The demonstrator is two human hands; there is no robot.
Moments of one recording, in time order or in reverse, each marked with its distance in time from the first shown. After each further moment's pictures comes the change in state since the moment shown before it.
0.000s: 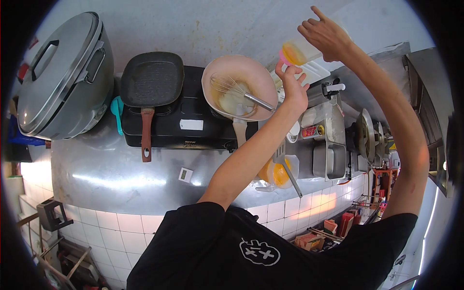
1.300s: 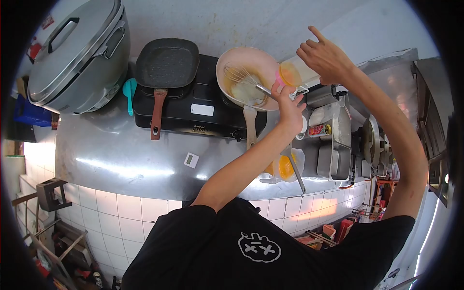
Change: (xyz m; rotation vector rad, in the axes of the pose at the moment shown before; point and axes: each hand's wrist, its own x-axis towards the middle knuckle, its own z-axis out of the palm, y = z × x) left_hand -0.072 -0.001 -0.057 -0.014 0.176 0.025; right_hand -0.023 -0.064 -0.029 0.093 0.089 -0.143
